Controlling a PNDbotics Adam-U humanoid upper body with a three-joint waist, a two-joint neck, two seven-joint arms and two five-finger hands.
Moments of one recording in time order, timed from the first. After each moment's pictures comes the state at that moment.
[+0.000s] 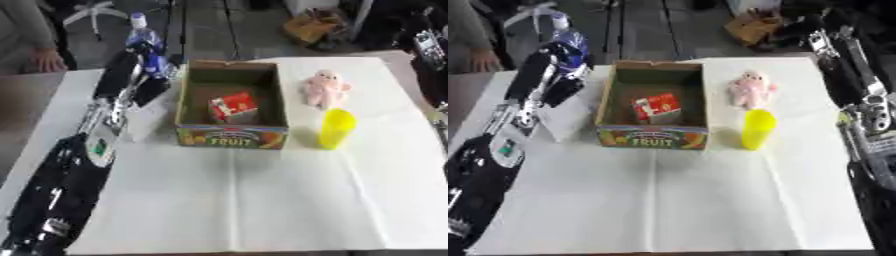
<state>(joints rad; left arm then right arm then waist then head) -0.75 0.16 -0.17 -1.18 -0.62 -0.04 0.15 -0.29 -0.44 -0.12 -1.76 -0.10 -0.27 0.13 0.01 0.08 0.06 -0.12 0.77</state>
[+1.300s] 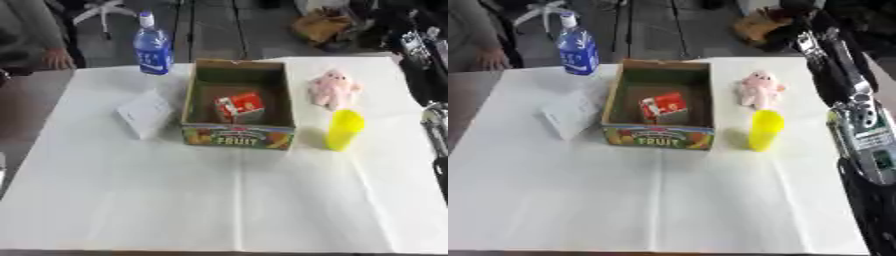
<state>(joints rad) -0.42 0.32 0.00 -1.59 0.03 -0.15 0.15 -0.28 -0.45 -0.12 -1.75 -0.10 -0.27 0.13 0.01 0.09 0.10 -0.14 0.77</state>
